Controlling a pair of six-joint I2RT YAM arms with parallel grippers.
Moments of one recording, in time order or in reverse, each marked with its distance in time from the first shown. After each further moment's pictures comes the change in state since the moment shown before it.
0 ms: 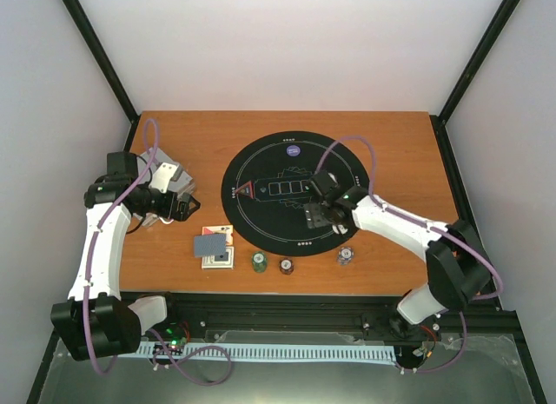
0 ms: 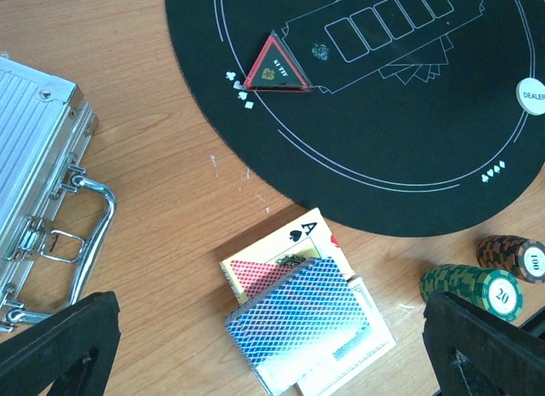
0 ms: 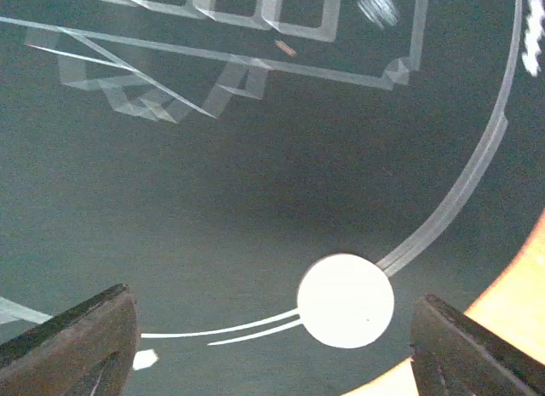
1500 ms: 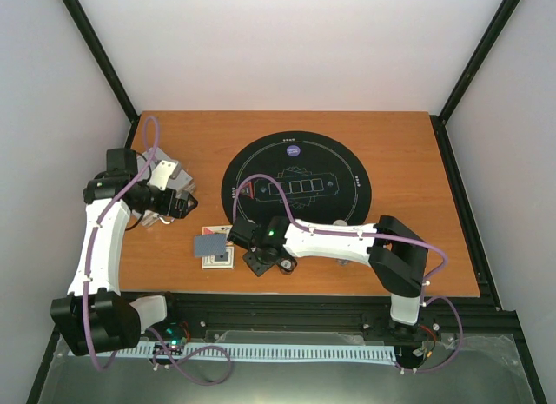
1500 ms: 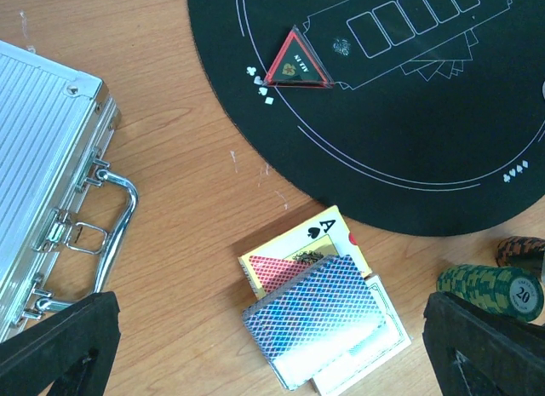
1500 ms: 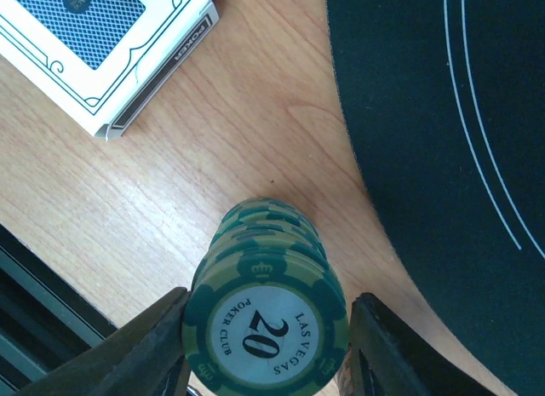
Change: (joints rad) left arm 0.000 0.028 0.034 -0.015 -0.050 0.000; right arm 0.547 0.318 0.369 -0.154 -0.158 0.040
